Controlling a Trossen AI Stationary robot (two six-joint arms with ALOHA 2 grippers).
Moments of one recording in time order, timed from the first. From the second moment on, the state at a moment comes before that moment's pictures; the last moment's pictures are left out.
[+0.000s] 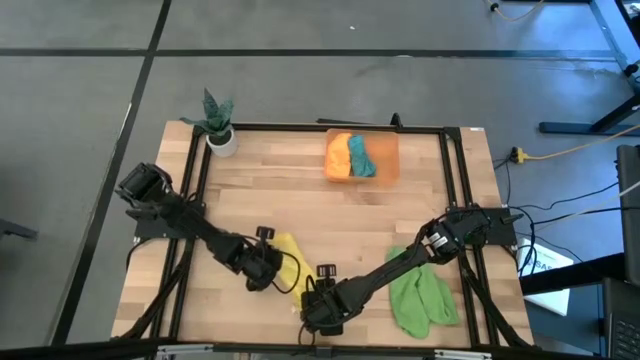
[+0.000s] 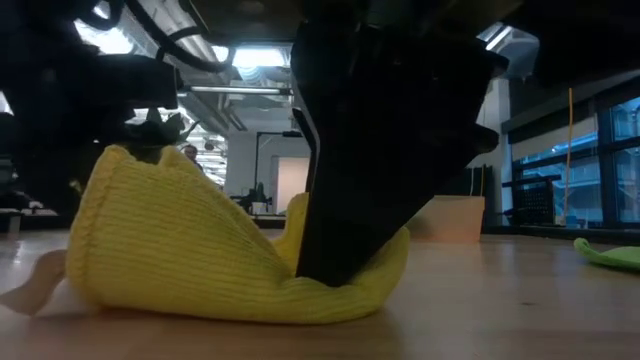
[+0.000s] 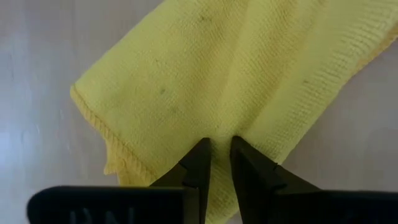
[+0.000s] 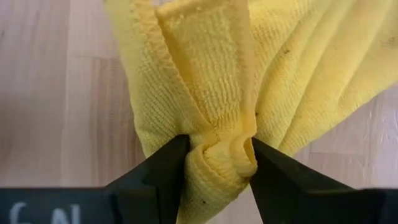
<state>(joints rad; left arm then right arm) -0.54 1.68 0.79 -0.44 -0.38 -0.33 0.56 2.46 2.02 -0.93 0.20 0.42</state>
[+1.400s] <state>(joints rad) -0.52 1.69 0.79 -0.43 -0.45 -0.10 0.74 2.46 2.26 -1.03 0.57 0.28</state>
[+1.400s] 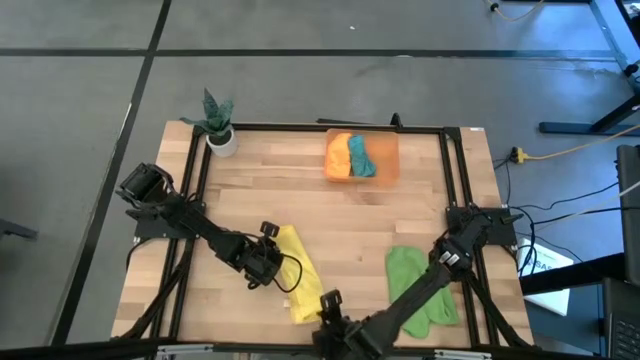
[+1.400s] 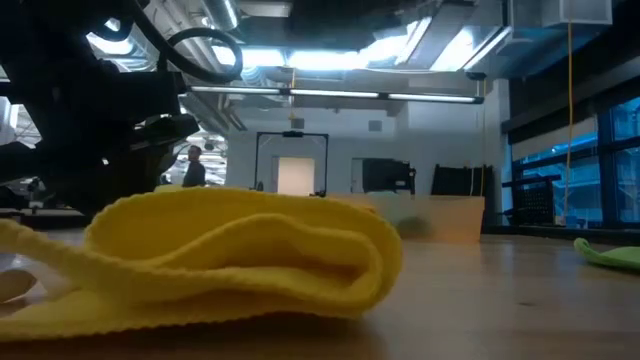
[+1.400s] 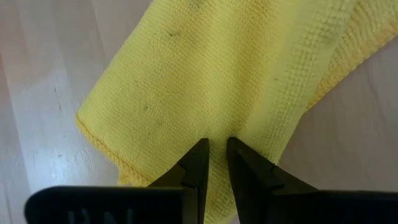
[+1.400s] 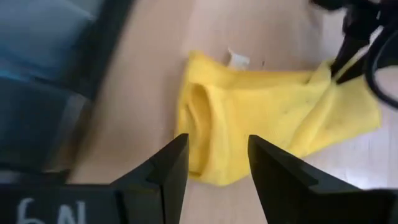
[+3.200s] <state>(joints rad) -0.52 1.69 0.79 -0.43 -0.45 -0.12 0.68 2.46 2.05 -0.88 0.63 0.23</state>
